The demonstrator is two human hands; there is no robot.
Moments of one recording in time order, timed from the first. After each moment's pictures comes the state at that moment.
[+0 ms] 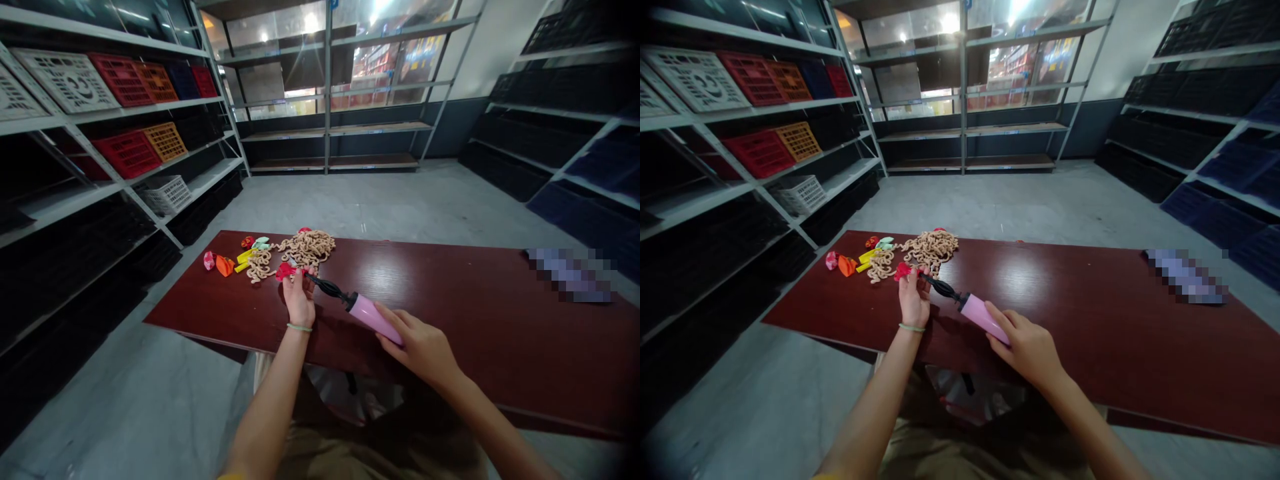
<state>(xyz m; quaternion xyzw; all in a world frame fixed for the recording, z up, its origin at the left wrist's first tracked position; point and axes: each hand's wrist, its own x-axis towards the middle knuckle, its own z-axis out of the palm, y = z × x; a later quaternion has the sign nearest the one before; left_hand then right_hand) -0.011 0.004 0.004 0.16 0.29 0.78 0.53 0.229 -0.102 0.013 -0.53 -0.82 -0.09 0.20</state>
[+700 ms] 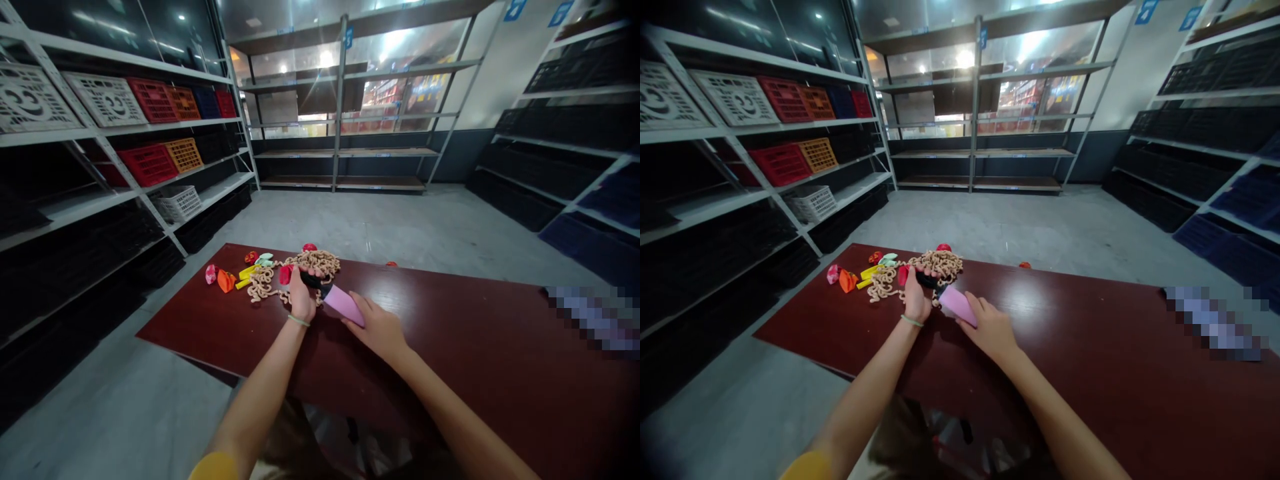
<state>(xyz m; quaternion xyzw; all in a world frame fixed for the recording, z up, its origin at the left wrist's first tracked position) -0.010 0.067 0.034 0.17 0.22 0.76 0.59 0.168 -0.002 0.014 -0.55 -0.81 -0.02 0.20</state>
